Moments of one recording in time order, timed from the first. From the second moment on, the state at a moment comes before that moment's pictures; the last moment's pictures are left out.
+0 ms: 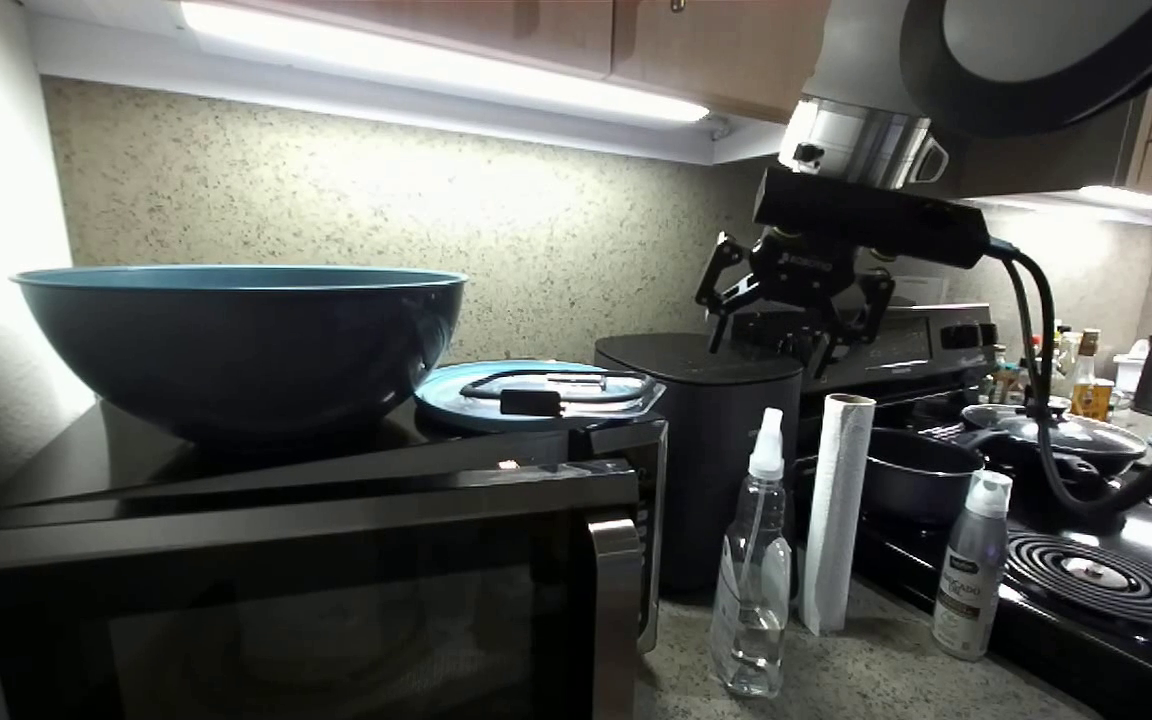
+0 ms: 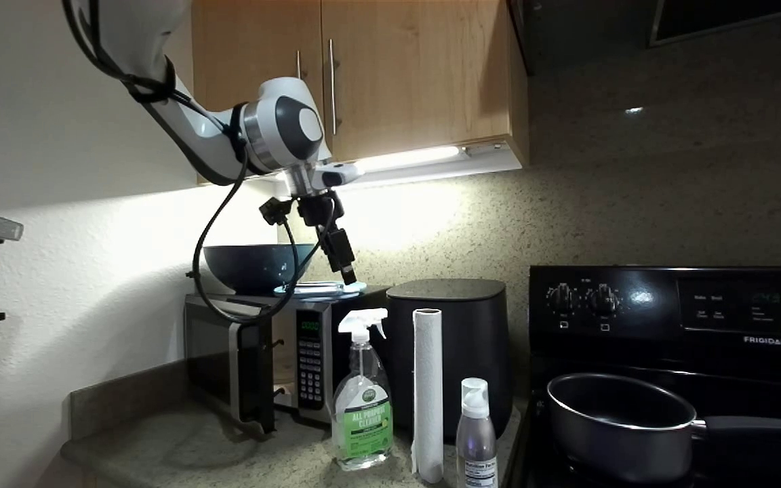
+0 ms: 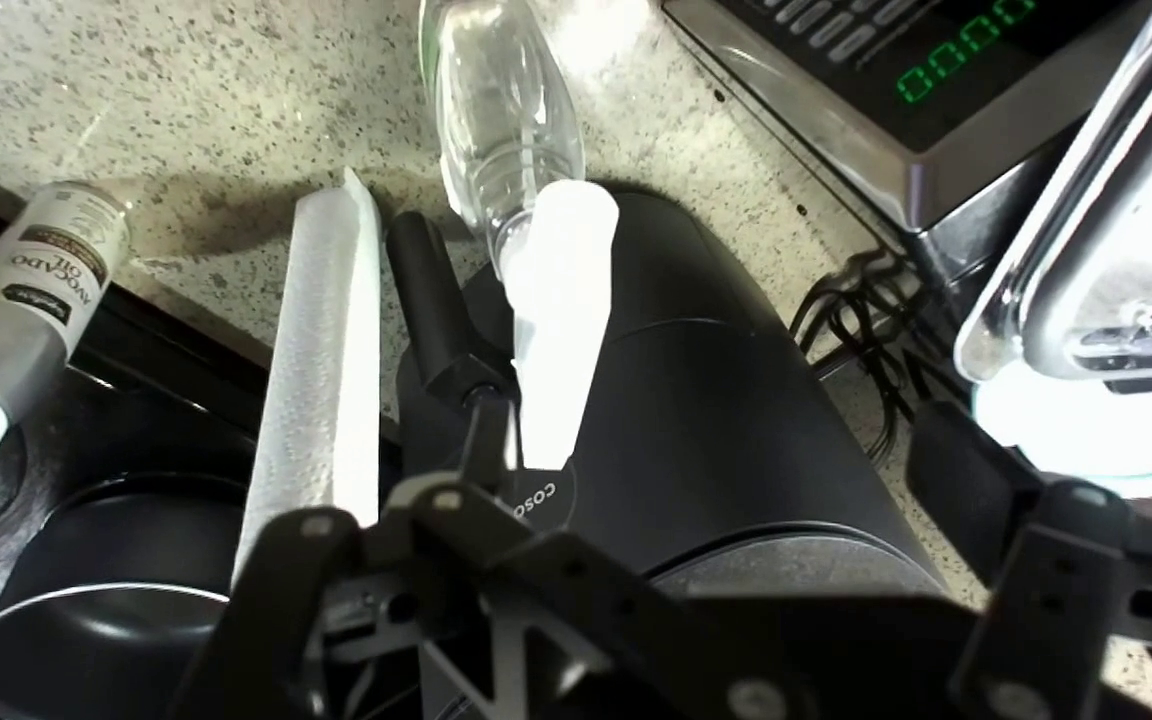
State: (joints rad) arm 0.00 -0.15 0.12 -2.16 -0.18 2.37 1.05
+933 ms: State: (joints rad) arm -0.09 -0.22 0.01 -2.20 -0.18 2.37 1.13
